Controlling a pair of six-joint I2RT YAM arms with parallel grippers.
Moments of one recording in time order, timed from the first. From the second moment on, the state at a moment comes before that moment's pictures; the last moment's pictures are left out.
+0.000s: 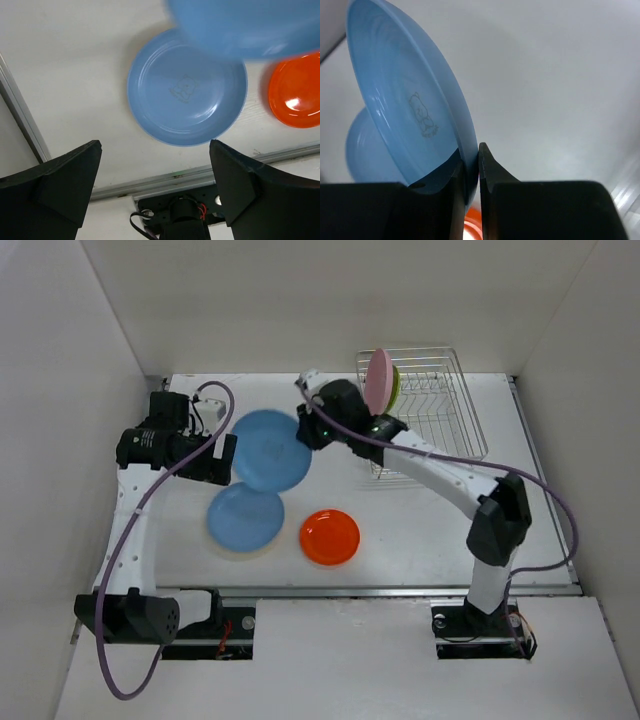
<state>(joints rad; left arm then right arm) -0.04 1.24 1.44 -1.21 0.11 0.18 0.76 1.78 1.74 -0.35 0.04 0.13</state>
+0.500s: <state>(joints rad) -0.05 1.45 1.16 -1.17 -0.07 0.21 0.88 1.98 1.58 -0.26 -0.38 0.30</state>
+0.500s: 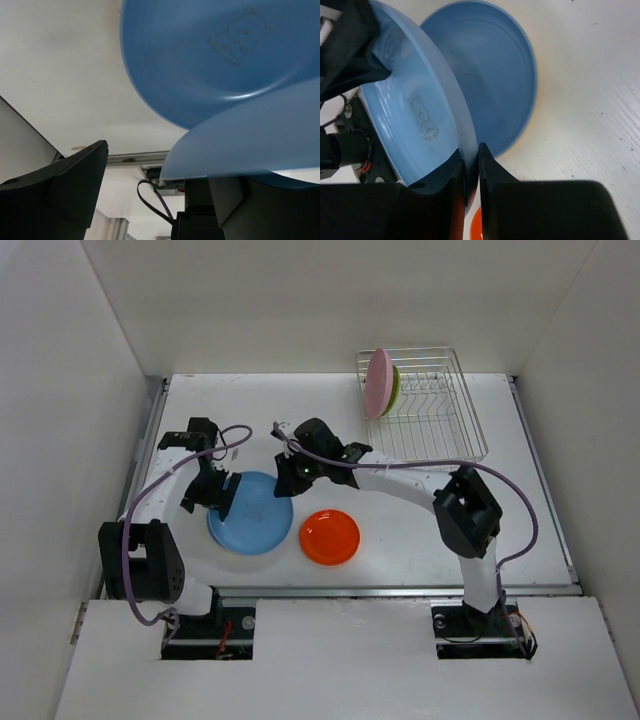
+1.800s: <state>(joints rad) -0.04 1.22 1.21 -1.15 -0.23 0.10 0.48 1.86 1.94 -0.52 0.41 0.40</state>
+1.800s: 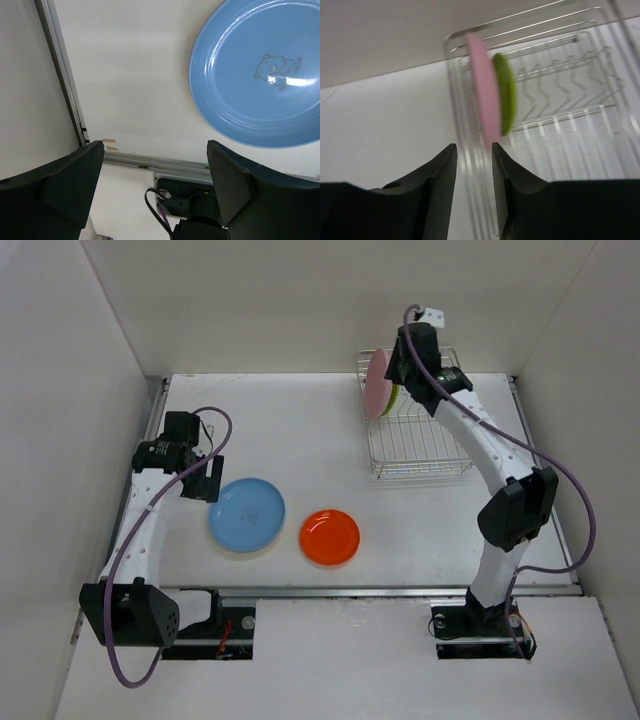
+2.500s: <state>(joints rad) -0.04 1.34 1.23 -1.13 -0.25 0.09 0.21 2.27 2.11 -0.49 0.19 0.48</state>
